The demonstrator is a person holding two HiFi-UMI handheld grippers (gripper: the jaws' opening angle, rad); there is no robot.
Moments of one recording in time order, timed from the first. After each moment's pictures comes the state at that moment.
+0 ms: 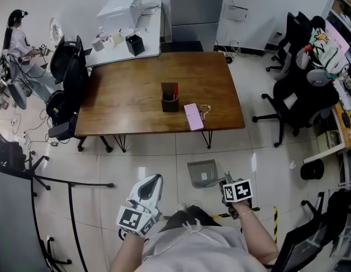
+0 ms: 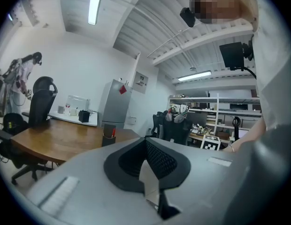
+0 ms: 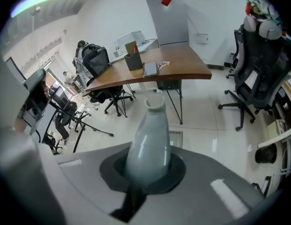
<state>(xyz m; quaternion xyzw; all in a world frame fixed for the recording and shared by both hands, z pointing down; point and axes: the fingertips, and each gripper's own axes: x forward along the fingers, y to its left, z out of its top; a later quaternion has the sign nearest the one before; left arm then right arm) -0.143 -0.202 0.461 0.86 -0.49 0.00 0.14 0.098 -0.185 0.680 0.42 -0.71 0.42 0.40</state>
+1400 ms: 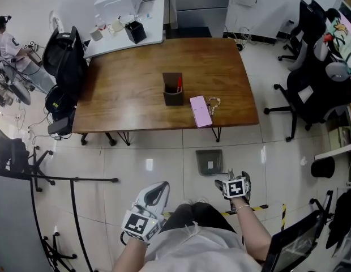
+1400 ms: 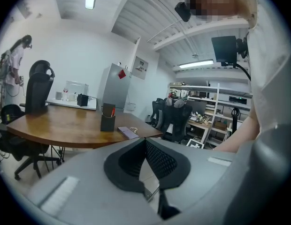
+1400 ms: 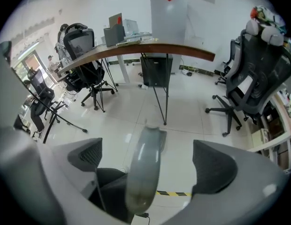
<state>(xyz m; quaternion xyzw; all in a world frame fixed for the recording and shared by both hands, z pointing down) -0.128 -0.211 0.545 0.86 -0.47 0.07 0.18 0.129 -0.233 0.814 0.48 -0.66 0.35 0.45</state>
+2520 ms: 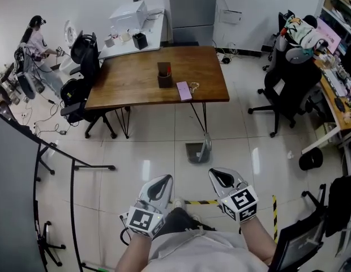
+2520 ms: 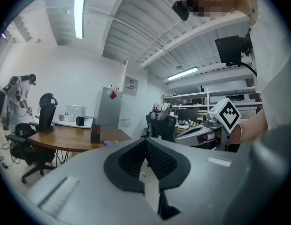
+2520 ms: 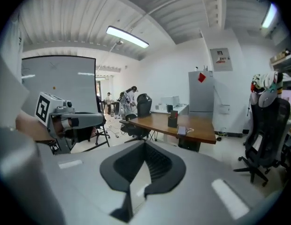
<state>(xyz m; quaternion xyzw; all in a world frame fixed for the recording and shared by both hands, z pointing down) -0.031 0.034 0.433 0.87 -0.49 0.01 0.09 0.088 0.005 0.474 0.37 -0.91 0.11 0.17</state>
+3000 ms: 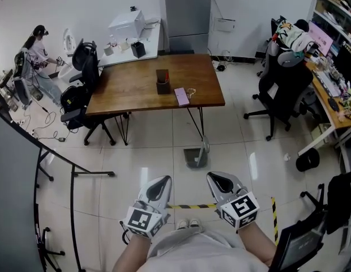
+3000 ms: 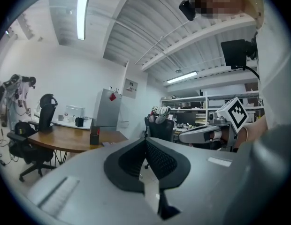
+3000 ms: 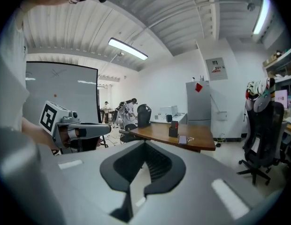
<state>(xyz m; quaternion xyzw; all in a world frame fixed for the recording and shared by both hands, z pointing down) -0.036 0.057 0.414 0.87 -0.48 0.00 0.09 0.080 0.042 0.431 0.40 -0.91 0.09 0.11</state>
